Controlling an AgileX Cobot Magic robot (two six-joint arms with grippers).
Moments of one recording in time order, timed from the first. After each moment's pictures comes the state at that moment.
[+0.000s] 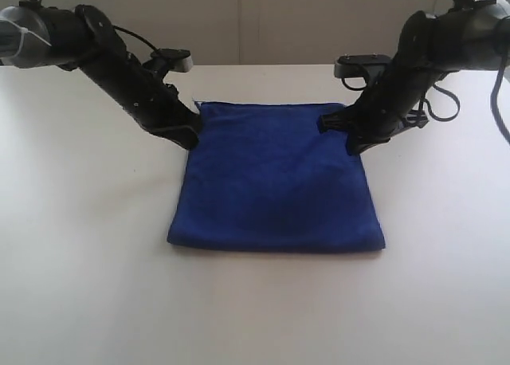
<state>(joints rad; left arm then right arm) -0.32 2.18 -1.72 -0.60 0.90 0.67 0.05 2.12 -1.53 0.22 0.74 -0.17</state>
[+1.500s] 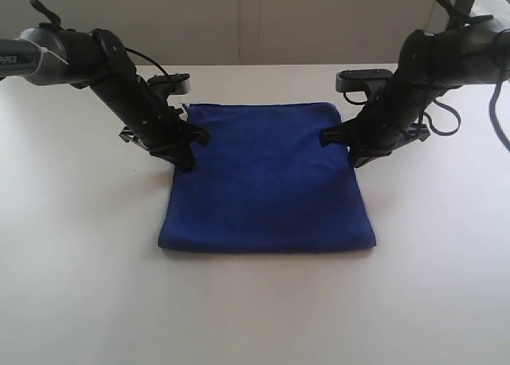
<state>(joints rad) -0.32 2.25 -1.71 -0.50 0.90 0.42 0.05 2.12 -1.46 0.22 0.69 -0.17</state>
